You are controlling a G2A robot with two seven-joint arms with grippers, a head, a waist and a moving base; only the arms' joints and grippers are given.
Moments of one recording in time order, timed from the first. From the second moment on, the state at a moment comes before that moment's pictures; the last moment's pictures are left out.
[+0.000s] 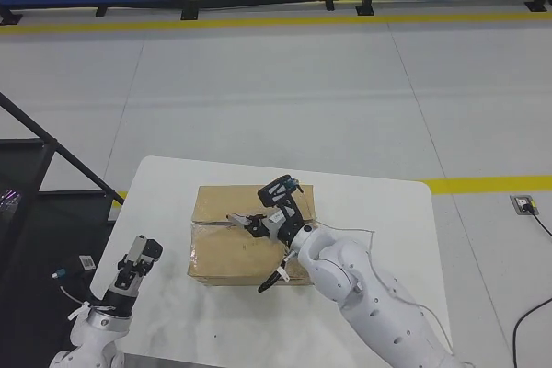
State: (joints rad) left arm 1.49 -1.22 -1.70 -1.69 -0.09 -0.52 -0.27; right arm -0.71 -1.42 0.88 -1.42 -0.90 -0.11 0.29
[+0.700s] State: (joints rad) left arm 1.49 -1.22 -1.70 -1.69 -0.08 -0.51 -0.27; right arm -0.80 -1.38 1.09 -1.48 -0.79 -0.24 0.32
